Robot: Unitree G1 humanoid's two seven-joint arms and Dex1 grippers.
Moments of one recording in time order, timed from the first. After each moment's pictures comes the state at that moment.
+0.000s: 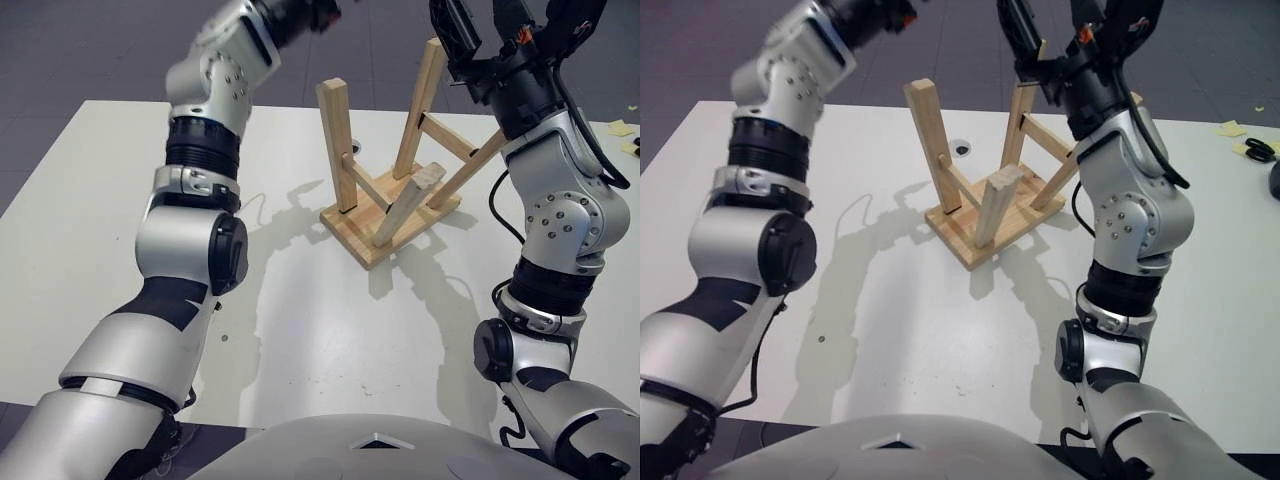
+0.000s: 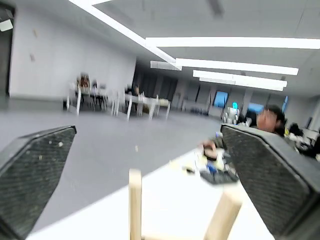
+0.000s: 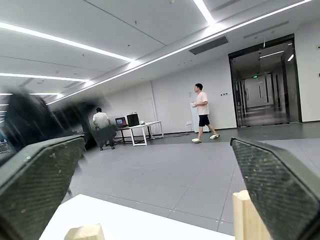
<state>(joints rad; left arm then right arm) -1.23 0.14 0.13 0.88 -0.42 0.33 -0.72 -0.62 -0.23 -0.23 -0.31 0.63 0.63 0.18</state>
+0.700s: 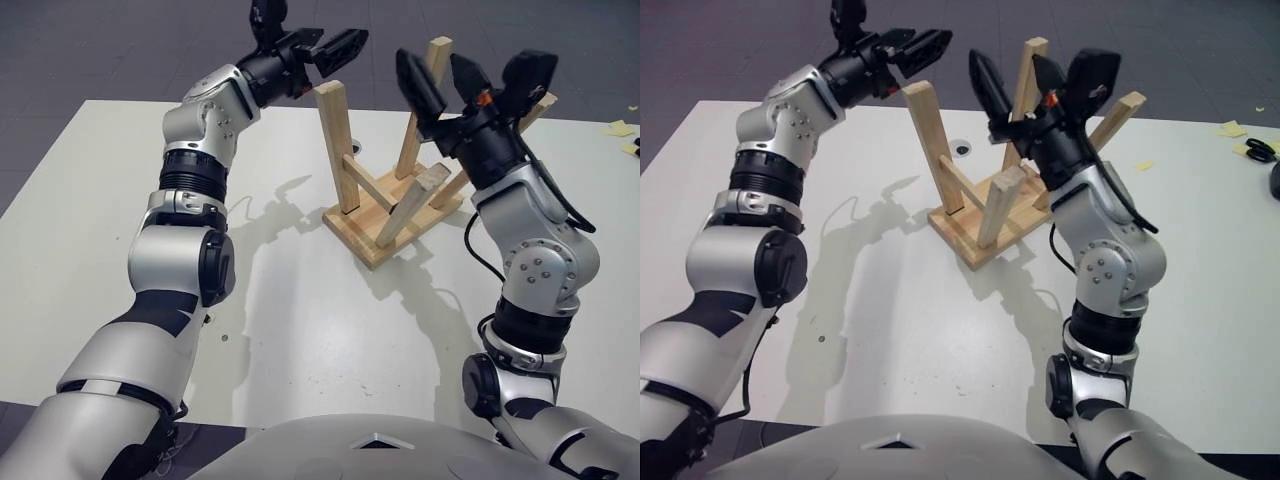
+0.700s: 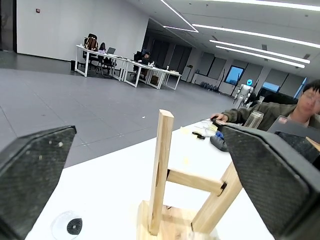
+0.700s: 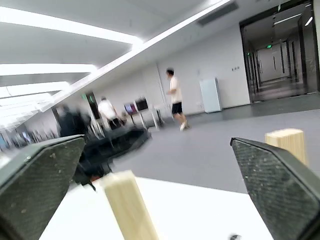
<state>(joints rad) -1.17 0.21 0.25 0.89 -0.46 0.40 -0.75 -0.49 -0.13 -0.27 -0.44 0.86 0.68 0.13</state>
